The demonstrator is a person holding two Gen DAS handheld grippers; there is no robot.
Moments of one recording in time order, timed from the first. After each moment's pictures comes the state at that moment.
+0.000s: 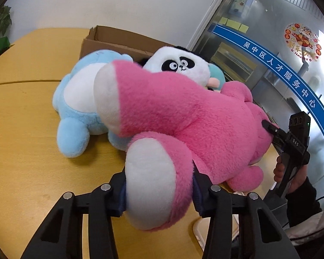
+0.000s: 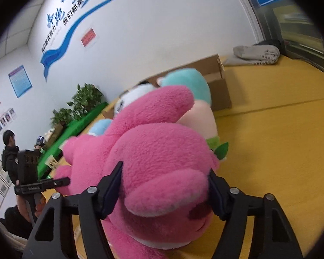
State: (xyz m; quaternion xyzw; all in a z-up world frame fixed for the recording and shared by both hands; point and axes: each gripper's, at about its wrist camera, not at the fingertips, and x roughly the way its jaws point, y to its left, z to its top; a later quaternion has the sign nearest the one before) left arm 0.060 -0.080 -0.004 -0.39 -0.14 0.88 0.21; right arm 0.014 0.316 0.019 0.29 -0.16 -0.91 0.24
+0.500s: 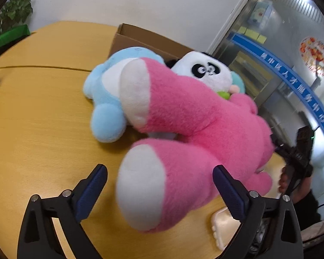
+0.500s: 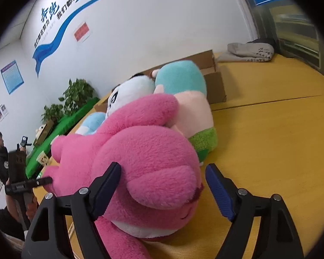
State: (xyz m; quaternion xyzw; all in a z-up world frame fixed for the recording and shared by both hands) left arm 0.056 -0.102 -0.028 -0.40 -0.18 0.88 0.19; right arm 0.003 0.302 -0.003 0.34 -0.15 -0.90 0.22
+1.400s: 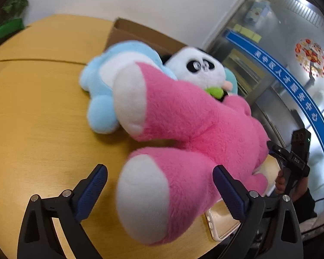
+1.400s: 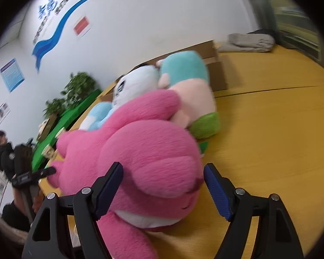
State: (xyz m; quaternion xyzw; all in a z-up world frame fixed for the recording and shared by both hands) left arm 0.057 -0.101 -0.039 -0.44 -0.18 0.85 0.22; right arm 0.021 0.298 -0.006 0.39 -0.14 -0.88 0.23
